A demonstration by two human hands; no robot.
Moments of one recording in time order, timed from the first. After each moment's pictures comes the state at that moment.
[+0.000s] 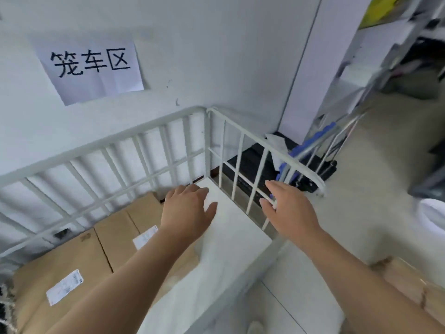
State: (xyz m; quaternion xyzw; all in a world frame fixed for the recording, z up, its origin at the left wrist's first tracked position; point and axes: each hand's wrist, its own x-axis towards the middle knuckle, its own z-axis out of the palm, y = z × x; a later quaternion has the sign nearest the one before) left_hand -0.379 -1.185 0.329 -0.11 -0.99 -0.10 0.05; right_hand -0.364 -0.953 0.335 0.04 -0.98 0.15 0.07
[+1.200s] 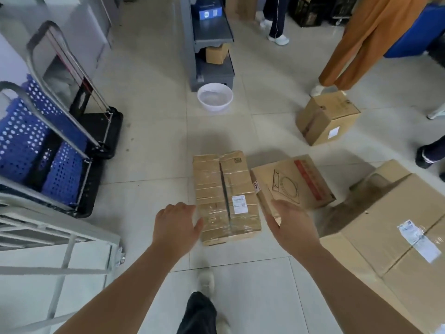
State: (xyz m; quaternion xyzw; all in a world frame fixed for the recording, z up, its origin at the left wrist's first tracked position) left_hand -0.141 -0.550 0.179 -0.53 -0.84 0.00 -0.13; right_hand 0.090 -0.425 0.186 -0.47 -0.87 0.16 0.03
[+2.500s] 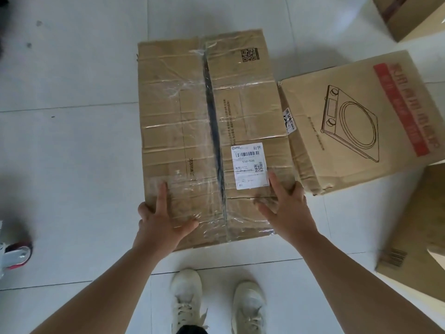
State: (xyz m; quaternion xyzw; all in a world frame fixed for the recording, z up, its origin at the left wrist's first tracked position) left_hand -0.161 -0.428 -0.386 -0.25 -0.88 -0.04 -0.40; right_hand 0.068 -0.267 -0.387 -0.55 -0.77 0.32 -0.10
